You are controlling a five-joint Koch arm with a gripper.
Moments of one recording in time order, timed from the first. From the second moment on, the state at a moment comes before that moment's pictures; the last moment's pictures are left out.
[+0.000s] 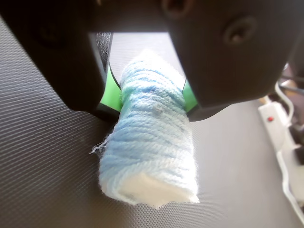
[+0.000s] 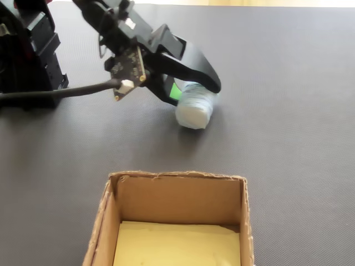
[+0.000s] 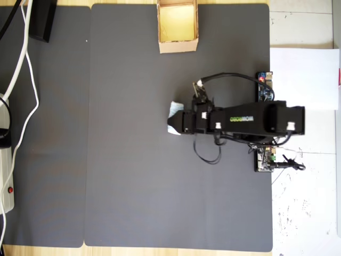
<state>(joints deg) 4.8 99.4 154.3 -11.1 93.3</state>
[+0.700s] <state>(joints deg) 11.3 123.1 162.3 -20.7 93.7</state>
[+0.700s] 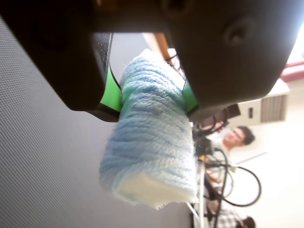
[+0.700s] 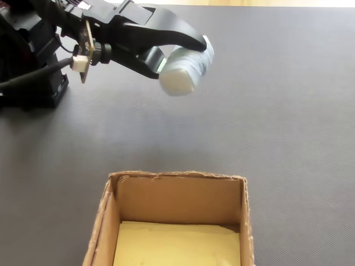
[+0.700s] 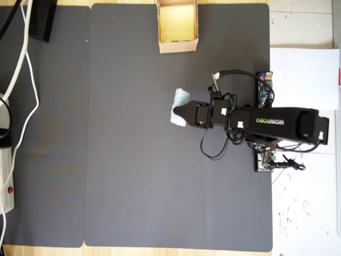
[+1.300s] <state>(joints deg) 29.8 112.0 138.9 -17.7 92.4</state>
